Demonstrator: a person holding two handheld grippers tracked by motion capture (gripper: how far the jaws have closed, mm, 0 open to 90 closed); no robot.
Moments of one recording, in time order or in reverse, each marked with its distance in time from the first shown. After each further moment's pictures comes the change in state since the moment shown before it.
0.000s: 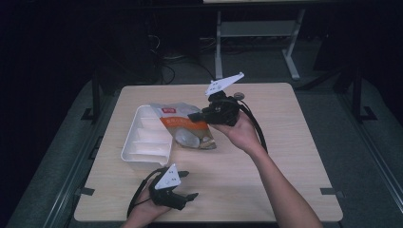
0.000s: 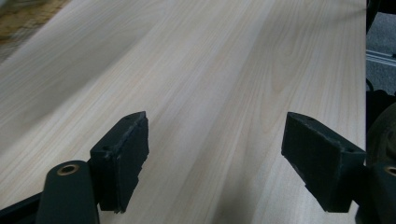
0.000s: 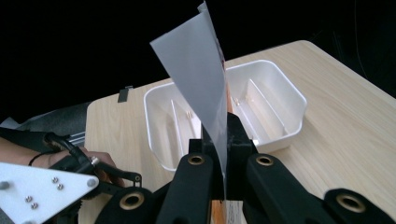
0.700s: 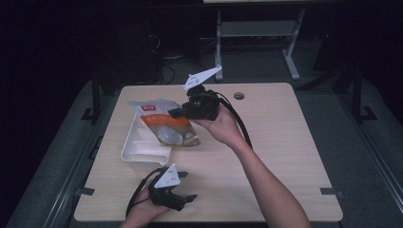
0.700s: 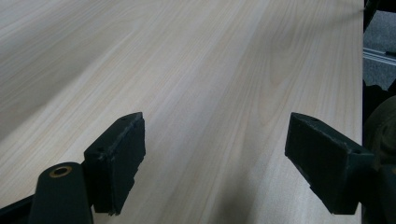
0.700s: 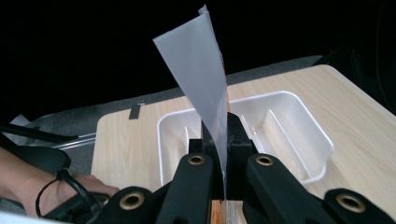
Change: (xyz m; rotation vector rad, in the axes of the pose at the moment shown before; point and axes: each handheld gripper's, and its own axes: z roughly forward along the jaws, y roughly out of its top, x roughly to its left) left arm 0.002 -0.002 -0.001 0.018 -0.016 -0.013; right arm 0.013 0.037 0.032 -0.014 0.054 -0.064
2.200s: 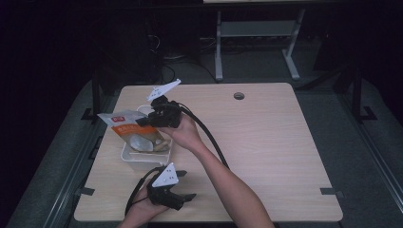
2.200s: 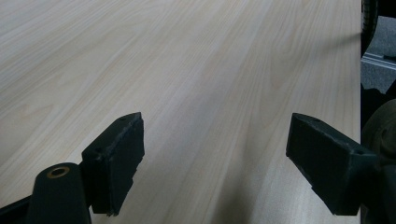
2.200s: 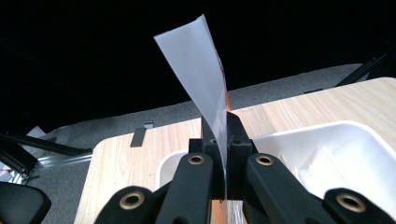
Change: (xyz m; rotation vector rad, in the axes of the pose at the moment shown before) left arm 0.003 0.000 -0.003 -0.015 -0.006 -0.005; right arm -0.001 0.000 0.111 -0.036 0.098 0.023
